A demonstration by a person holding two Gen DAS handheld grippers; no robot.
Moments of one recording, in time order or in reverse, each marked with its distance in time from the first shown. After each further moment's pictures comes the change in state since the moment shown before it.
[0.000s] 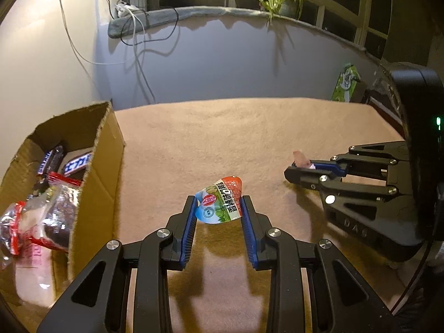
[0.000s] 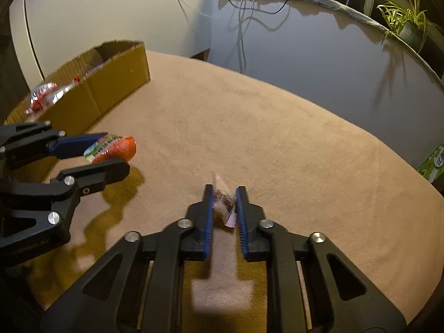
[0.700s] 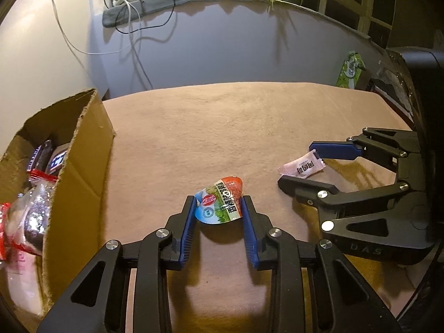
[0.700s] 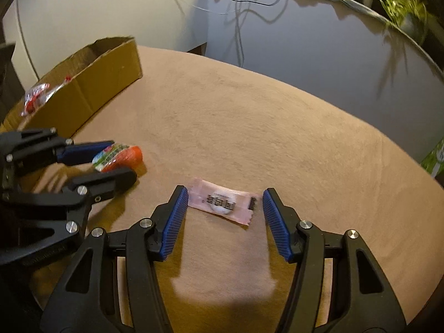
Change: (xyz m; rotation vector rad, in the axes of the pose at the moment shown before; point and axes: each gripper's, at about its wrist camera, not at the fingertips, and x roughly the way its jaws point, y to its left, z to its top) left arm 0.025 -0.002 0.000 0.017 0.075 0.015; right arm 0.013 -0.002 0.002 -0.003 0.043 0.000
